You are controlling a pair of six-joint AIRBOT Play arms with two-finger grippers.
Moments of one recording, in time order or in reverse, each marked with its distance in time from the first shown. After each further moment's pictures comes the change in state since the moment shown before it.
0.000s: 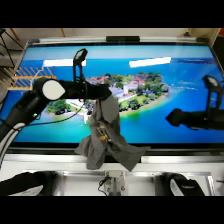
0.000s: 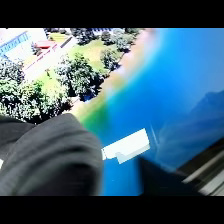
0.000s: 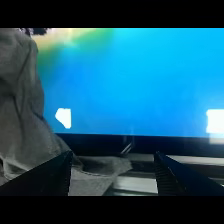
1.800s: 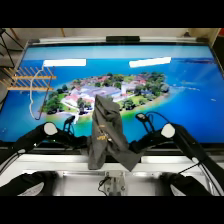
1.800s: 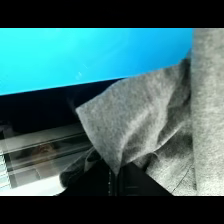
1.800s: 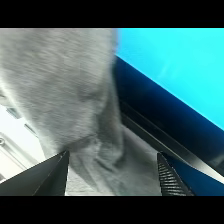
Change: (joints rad) left arm 0.200 0.173 -0.847 -0.220 -0.156 0.150; right arm 0.420 -0.248 -0.460 0.267 -0.380 -0.465
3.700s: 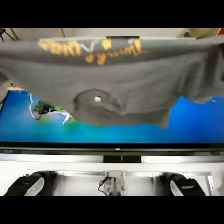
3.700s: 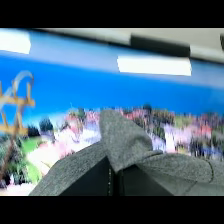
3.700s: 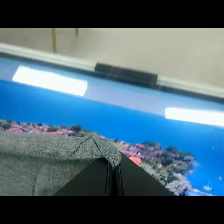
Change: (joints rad) left arm 0.385 0.265 1.247 0.486 -0.421 -0.127; right arm -0.314 0.237 1.016 -0.341 0.037 0.202
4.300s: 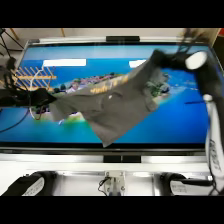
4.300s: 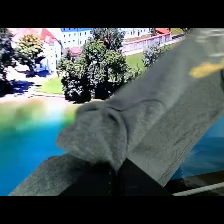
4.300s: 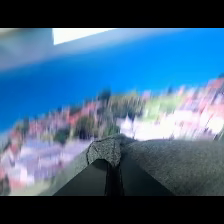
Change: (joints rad) left arm -0.002 -0.077 -0.666 -0.343 0.208 0.126; right arm 0.041 -0.755 0.002 0.283 -0.308 0.236
